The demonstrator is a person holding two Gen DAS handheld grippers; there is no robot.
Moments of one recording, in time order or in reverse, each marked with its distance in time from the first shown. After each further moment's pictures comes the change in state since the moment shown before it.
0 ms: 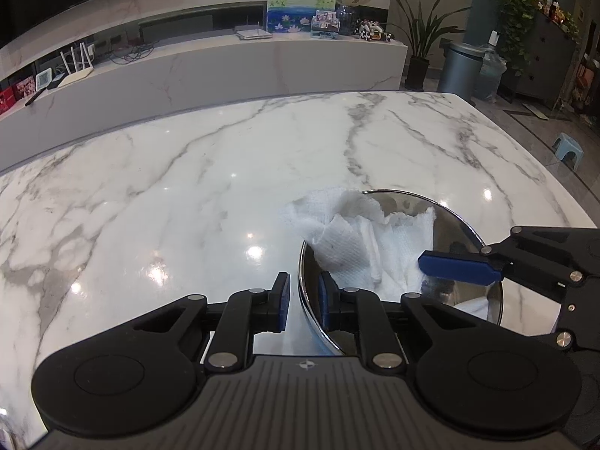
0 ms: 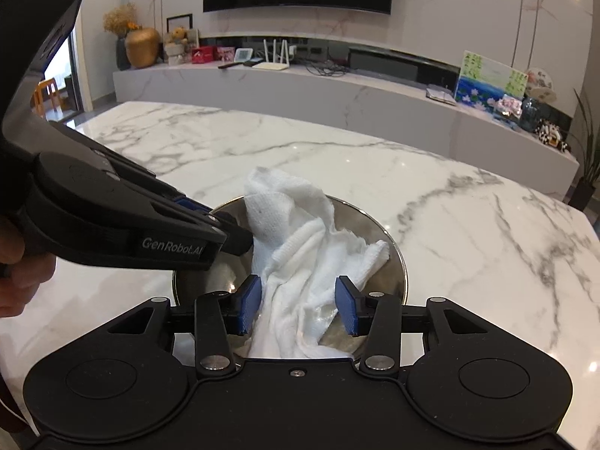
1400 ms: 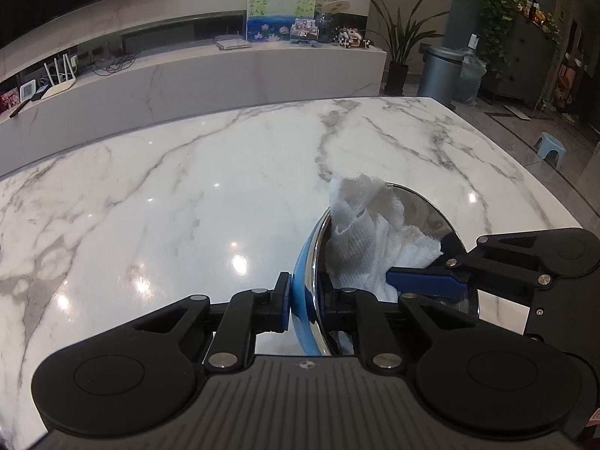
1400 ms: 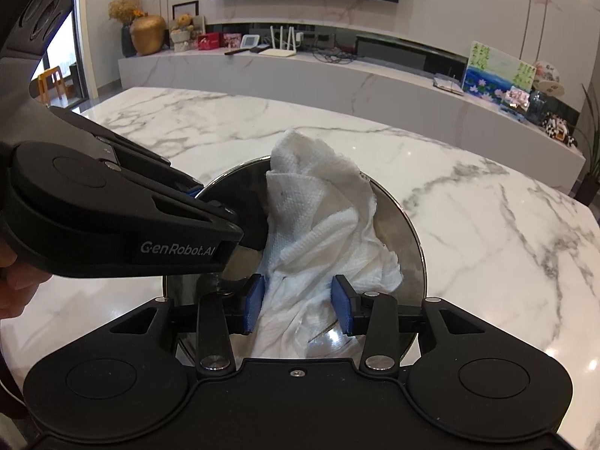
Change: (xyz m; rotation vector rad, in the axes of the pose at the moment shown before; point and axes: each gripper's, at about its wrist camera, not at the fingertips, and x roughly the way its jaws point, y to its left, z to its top) left arm -0.007 -0.017 -0.005 0.036 -0.029 -0.048; right arm -0.001 -0.001 -0.005 -0.033 0.059 0.003
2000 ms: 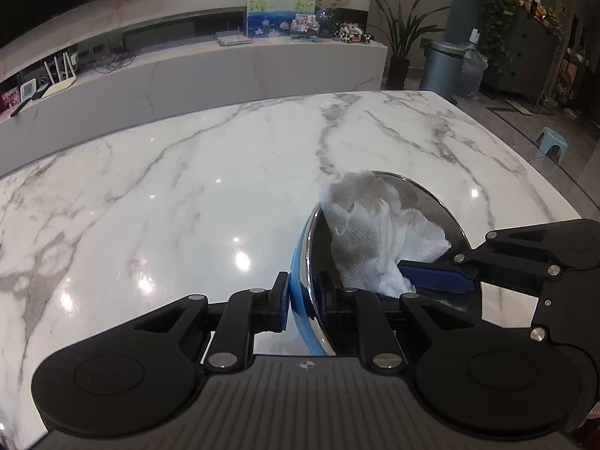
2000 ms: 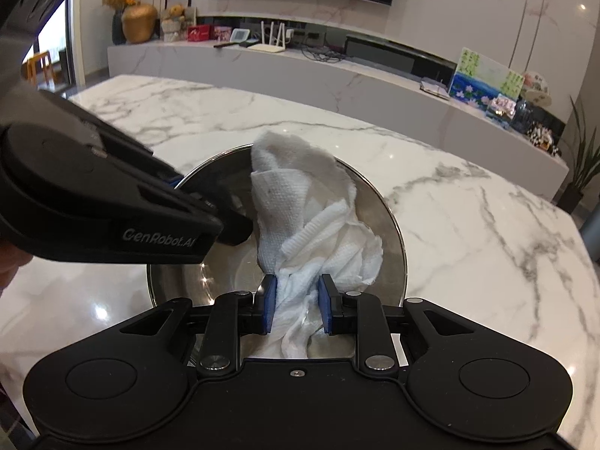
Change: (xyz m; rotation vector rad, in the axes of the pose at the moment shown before) left arm 0.004 0.003 -0.004 -0.020 0.037 -0.005; right arm 0.003 -0.001 -0.009 0.003 -0.014 -0.055
